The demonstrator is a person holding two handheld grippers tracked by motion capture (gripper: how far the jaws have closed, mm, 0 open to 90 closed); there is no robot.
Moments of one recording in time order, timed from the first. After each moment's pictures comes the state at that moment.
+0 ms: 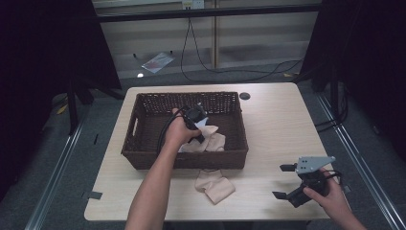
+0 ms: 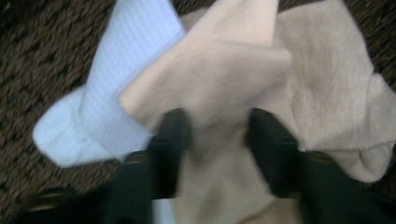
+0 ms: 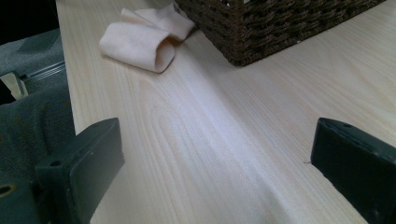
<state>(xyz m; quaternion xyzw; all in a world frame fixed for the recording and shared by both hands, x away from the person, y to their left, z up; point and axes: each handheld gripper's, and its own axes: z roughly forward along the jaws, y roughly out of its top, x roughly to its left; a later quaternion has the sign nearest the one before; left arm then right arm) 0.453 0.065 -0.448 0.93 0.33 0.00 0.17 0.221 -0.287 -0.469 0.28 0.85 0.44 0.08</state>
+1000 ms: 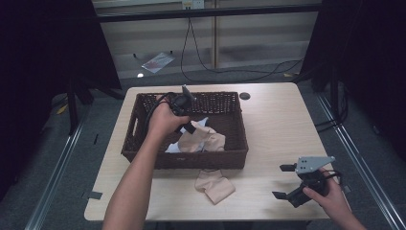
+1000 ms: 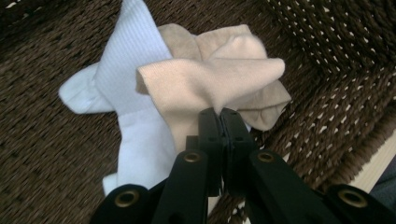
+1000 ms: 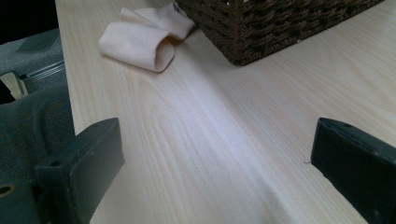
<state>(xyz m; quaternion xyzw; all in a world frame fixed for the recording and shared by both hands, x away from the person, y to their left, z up) 0.440 0.094 -0.367 0.92 0.34 -0.06 0.20 0.222 -0.286 -0.470 0.28 0.85 0.44 0.08</state>
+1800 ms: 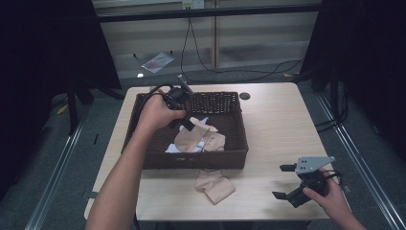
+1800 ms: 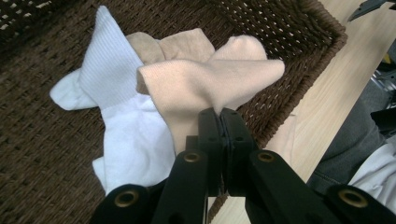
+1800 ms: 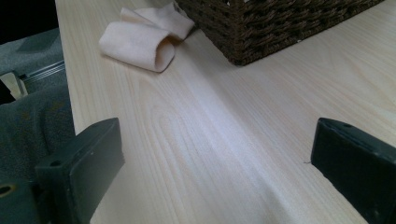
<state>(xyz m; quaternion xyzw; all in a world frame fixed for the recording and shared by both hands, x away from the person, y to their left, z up) 0.421 0.099 -0.318 0.93 0.30 -0.08 0.21 0.221 -0.286 -0.470 0.28 0.85 0.44 0.08</state>
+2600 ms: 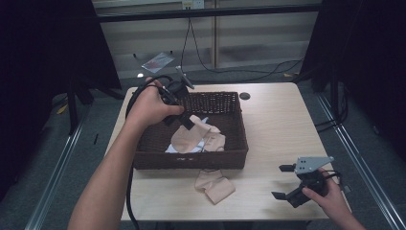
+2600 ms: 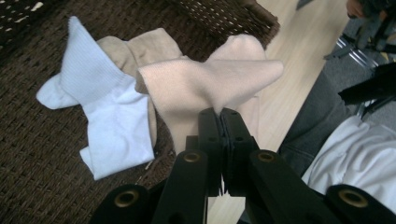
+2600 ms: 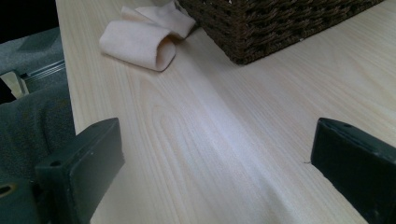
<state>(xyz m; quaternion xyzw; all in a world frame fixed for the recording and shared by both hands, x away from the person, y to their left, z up) 0.396 0.098 -0.271 0.94 0.26 -0.10 0.21 0.222 -0.285 -0.471 0.28 0.85 0.43 0.08</state>
